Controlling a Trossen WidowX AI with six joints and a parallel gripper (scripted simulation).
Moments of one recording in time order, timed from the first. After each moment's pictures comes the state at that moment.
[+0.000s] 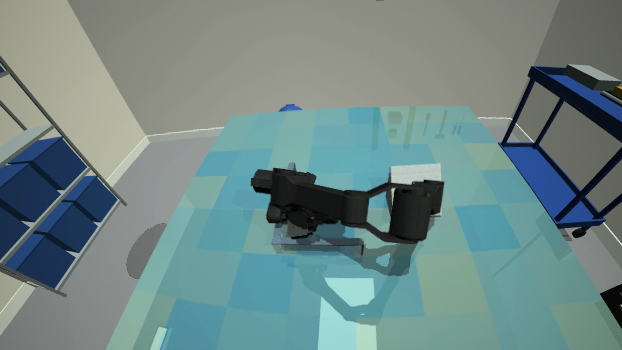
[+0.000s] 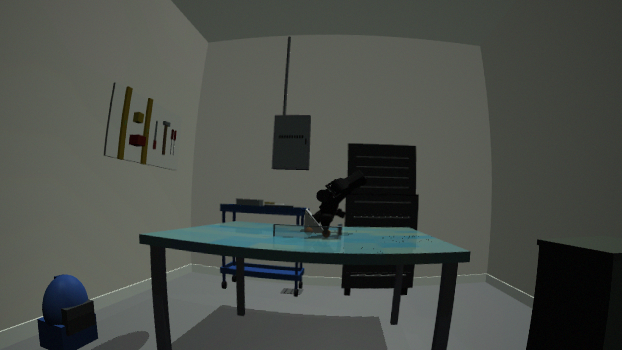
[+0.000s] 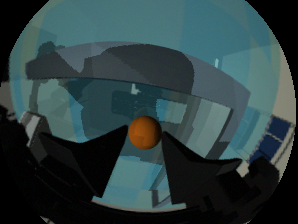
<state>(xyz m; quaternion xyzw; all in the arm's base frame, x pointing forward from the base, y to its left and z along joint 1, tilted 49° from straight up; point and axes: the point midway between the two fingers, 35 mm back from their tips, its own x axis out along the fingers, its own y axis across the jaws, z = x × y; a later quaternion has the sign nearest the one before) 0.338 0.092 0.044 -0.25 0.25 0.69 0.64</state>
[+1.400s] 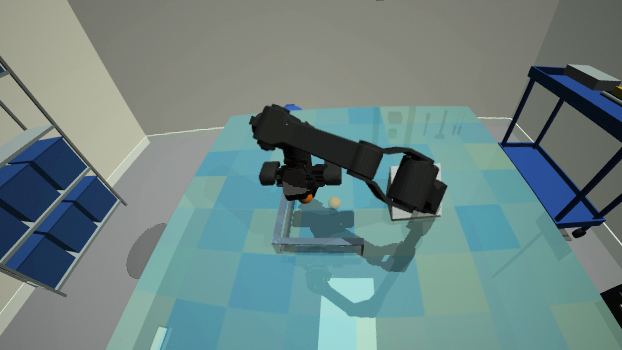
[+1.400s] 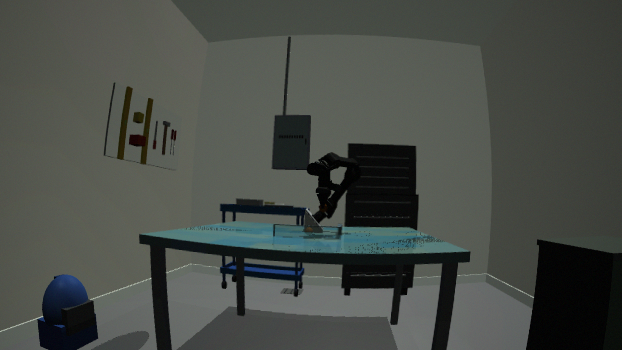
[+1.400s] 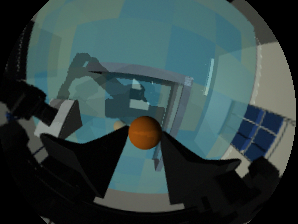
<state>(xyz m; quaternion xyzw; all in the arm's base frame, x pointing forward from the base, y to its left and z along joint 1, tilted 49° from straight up) 0.336 -0.015 0.110 -0.25 0.25 0.68 0.64</state>
